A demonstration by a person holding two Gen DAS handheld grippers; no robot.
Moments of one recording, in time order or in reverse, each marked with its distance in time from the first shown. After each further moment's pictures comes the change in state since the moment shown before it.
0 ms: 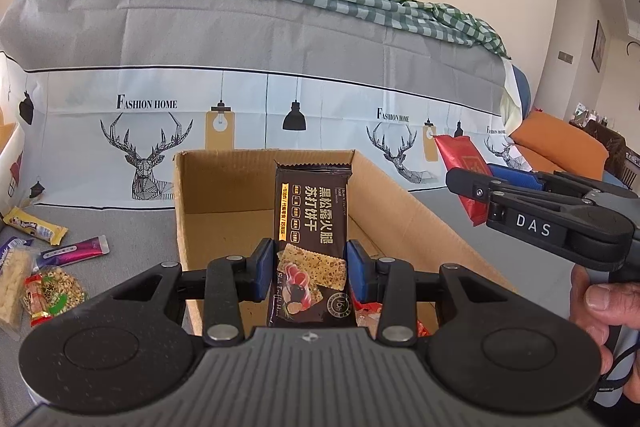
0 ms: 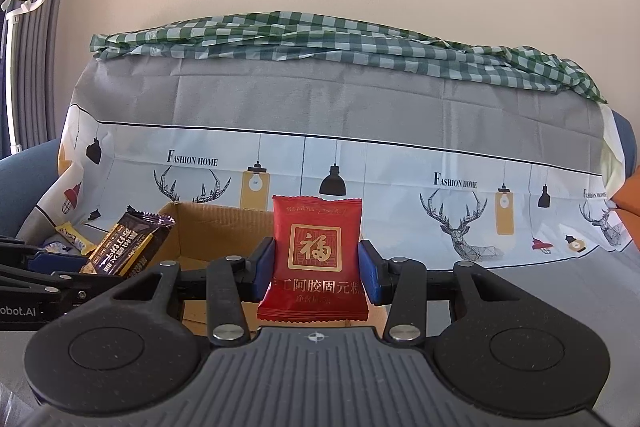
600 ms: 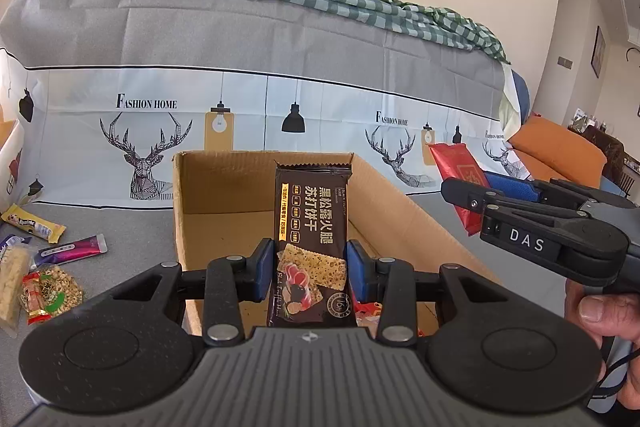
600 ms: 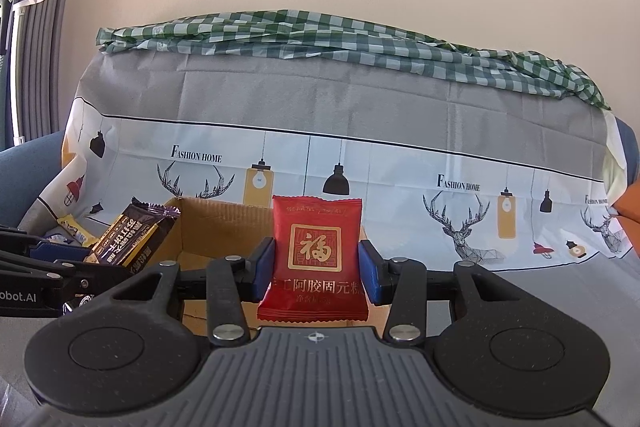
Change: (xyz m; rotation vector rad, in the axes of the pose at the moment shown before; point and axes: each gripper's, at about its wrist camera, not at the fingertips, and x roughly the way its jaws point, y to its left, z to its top) left arm -0.002 0.002 0.001 -0.008 -0.008 -0.007; right arm 0.000 0.003 -0.001 -0.023 0.002 0.003
